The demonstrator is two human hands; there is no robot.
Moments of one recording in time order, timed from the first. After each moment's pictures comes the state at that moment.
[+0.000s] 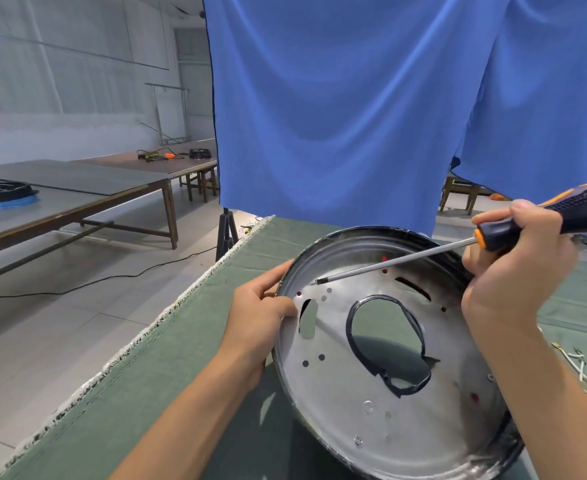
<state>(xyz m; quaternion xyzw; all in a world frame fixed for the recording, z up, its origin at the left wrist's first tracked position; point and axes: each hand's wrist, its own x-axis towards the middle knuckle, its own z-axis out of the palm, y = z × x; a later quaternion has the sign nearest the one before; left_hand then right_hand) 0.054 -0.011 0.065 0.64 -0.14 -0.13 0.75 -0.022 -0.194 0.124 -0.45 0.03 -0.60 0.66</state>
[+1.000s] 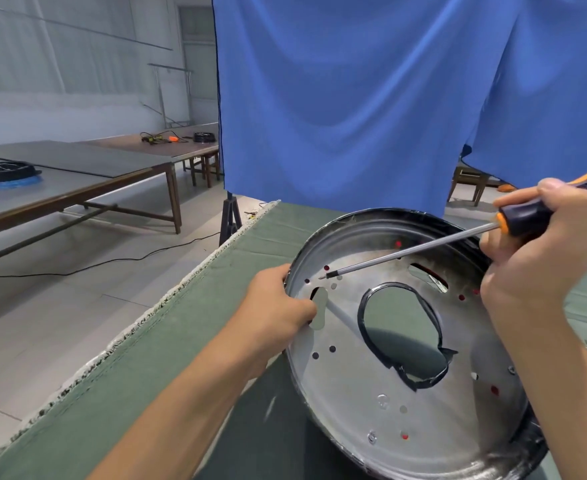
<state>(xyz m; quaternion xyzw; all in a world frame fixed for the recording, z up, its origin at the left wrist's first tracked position) 0.047 -0.007 0.067 0.75 -0.20 -0.13 0.62 -0.022 -0.196 0.124 -0.47 0.04 -0.59 0.65</state>
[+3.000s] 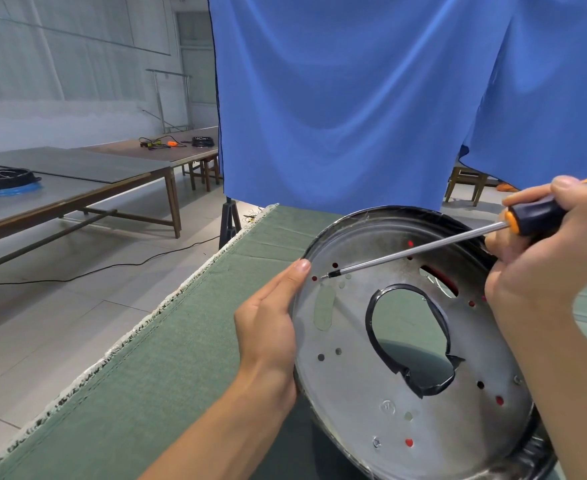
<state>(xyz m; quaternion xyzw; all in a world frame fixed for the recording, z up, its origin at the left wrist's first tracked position) 0.015 -0.022 0.069 0.49 0.00 -0.14 0.86 -0.031 -0.198 0.128 -0.48 0.06 -0.60 0.64</state>
